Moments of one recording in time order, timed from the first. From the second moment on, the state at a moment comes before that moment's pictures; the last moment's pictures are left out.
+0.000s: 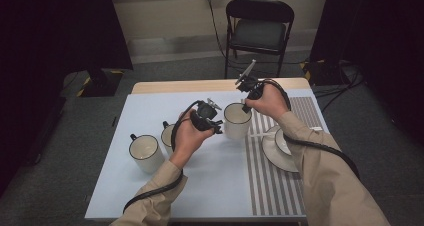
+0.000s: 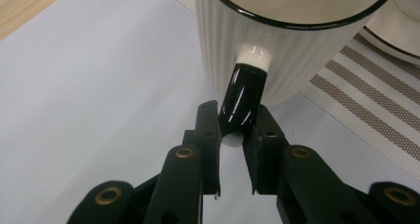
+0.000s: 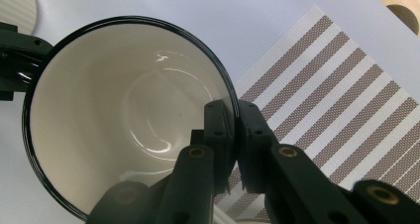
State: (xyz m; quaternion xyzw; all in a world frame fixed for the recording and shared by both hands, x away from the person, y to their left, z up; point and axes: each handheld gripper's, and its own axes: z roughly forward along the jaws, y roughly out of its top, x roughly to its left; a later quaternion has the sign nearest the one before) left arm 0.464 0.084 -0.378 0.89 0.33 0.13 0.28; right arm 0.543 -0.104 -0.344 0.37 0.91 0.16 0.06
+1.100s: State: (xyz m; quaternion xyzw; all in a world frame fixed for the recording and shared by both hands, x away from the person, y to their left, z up) left arm 0.487 0.065 -0.378 0.90 0.31 0.13 0.28; right arm 0.556 -0.123 -0.342 0.40 0.90 0.17 0.08
